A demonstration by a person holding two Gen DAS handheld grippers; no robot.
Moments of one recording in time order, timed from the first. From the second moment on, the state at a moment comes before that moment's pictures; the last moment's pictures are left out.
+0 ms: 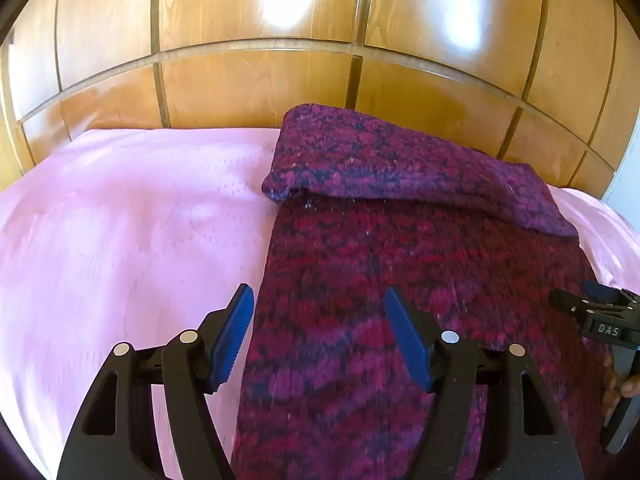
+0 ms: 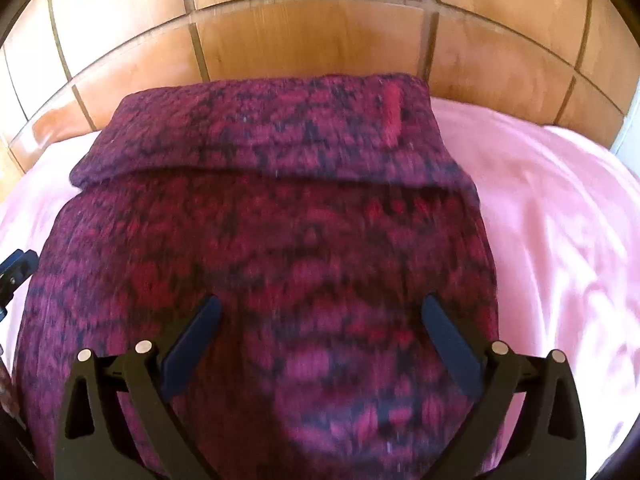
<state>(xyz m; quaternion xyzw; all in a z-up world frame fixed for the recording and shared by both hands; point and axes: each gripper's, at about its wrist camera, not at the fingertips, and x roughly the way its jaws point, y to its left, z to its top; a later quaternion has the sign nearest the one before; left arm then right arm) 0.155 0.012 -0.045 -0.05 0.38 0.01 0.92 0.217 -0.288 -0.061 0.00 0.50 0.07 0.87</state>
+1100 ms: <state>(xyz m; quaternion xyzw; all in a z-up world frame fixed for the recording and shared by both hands) 0.236 0.025 -0.063 -0.08 0.43 0.03 0.90 0.281 -0.277 -0.043 -0.04 0.44 0.04 0.89</state>
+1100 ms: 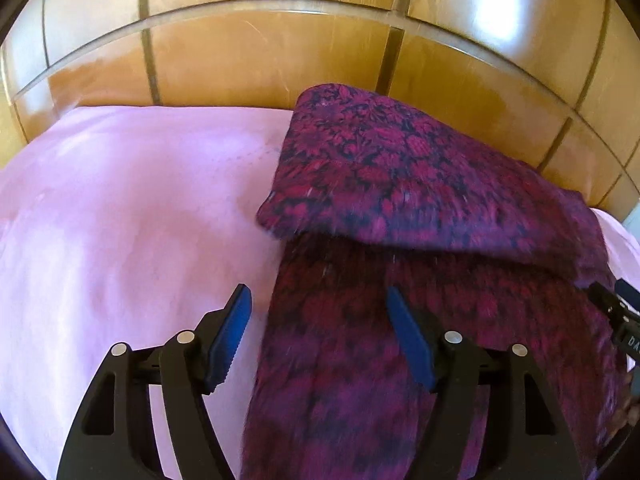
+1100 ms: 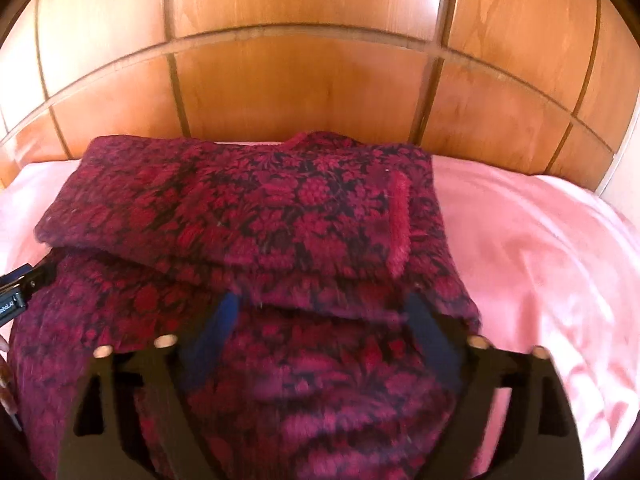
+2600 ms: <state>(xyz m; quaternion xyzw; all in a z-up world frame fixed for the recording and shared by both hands) 0.112 0.076 -0.021 -0.29 0.42 -0.24 0.83 0.135 -0.359 0.006 0.23 0.49 0.21 0.82</state>
